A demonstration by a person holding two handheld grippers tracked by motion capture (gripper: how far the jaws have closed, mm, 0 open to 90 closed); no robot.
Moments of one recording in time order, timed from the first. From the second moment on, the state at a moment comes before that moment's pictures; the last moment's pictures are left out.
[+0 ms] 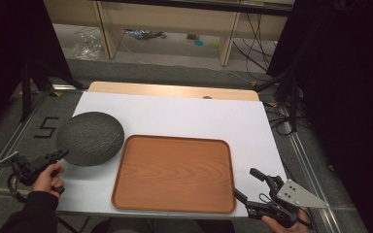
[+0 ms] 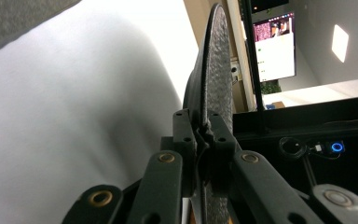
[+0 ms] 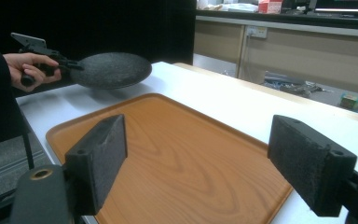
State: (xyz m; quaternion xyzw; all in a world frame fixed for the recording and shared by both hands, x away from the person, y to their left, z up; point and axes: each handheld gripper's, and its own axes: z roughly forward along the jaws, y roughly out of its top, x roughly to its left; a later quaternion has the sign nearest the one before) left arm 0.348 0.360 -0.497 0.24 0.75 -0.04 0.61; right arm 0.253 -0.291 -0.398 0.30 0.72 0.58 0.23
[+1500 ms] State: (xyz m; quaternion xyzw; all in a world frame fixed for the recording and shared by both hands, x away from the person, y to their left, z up) left arm 0.350 0.263 -0.488 0.36 0.68 -0.17 0.61; right arm 0.255 -0.292 -0.399 0.29 0.72 0.59 0.24
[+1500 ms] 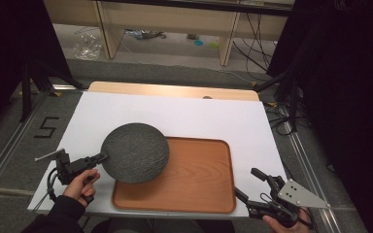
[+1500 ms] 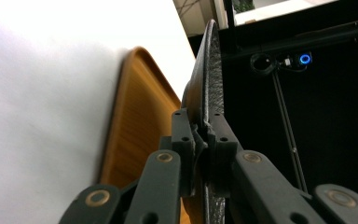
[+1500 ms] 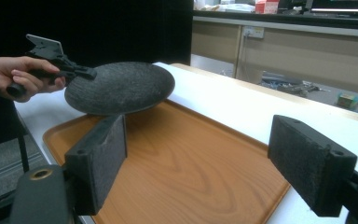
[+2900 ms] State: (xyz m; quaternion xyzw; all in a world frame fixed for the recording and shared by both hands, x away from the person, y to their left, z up) left arm 0.352 0.164 -0.501 0.49 0.66 -0.23 0.53; right arm 0.254 -0.291 -0.399 0.29 0.71 0.59 0.24
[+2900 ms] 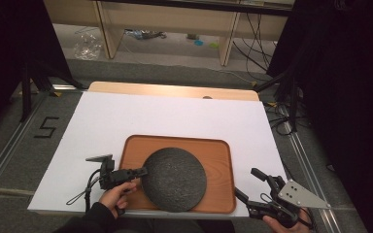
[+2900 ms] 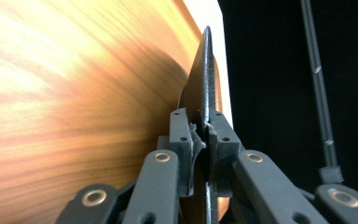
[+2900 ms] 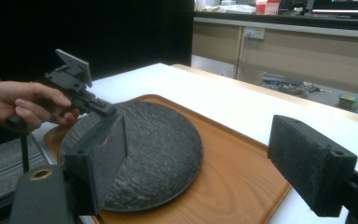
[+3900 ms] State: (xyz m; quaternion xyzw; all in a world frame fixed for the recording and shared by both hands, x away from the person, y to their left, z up) left arm 0.352 0.156 -0.507 0.57 0.64 -0.20 0.48; right arm 0.253 -0.293 -0.398 0.29 0.72 0.58 0.24
